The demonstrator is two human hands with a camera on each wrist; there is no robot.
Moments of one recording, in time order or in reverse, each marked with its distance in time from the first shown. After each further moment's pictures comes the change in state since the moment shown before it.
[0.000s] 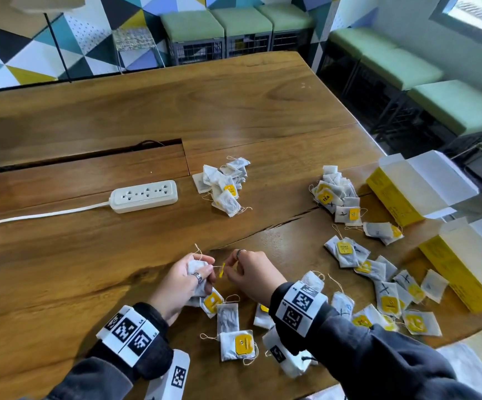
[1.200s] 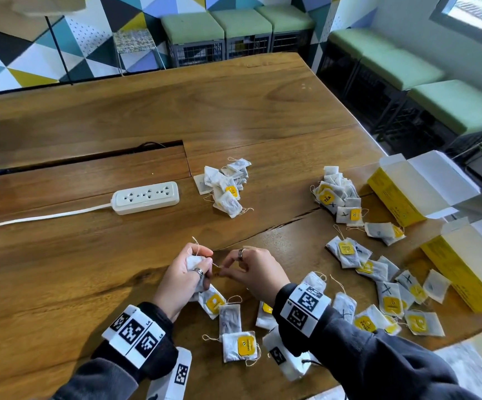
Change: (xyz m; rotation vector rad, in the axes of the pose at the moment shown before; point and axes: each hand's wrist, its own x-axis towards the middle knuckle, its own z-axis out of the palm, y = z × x) left_hand 0.001 0.002 -0.002 0.057 0.059 0.108; right_hand -0.005 -0.003 -0.007 0.091 0.045 -0.089
